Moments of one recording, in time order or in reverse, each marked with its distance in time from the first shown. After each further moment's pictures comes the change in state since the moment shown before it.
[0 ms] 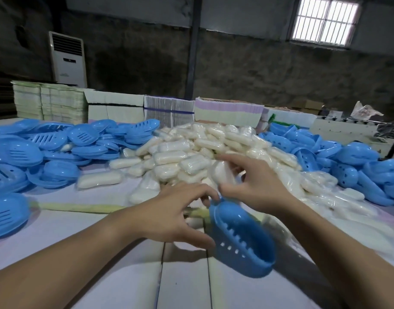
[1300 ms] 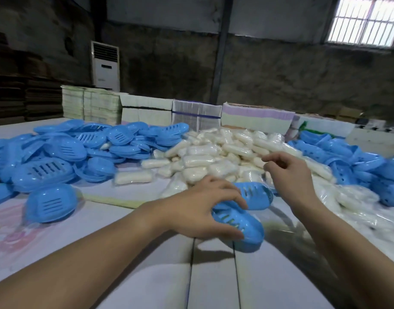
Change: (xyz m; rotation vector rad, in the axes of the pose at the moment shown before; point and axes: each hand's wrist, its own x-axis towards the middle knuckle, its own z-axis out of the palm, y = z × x) left_hand -0.004 0.004 -0.010 0.100 0.055 0.058; right_hand 0.032 0.024 0.014 0.257 0.396 0.280
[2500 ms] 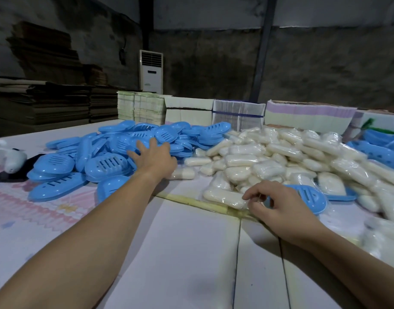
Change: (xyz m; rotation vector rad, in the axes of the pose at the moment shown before) left_hand -0.045 -0.154 -0.070 0.484 0.414 -1.137; right_hand -0.061 -0.019 0.058 -0.113 -0.563 -0.416
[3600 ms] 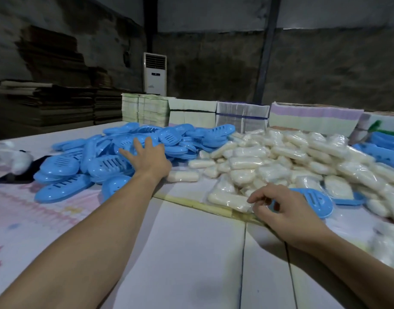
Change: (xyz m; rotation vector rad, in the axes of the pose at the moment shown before) left_hand 0.010 -0.013 -0.001 0.079 0.058 -0.078; right_hand 0.001 -0.002 0.000 -0.003 -0.013 0.020
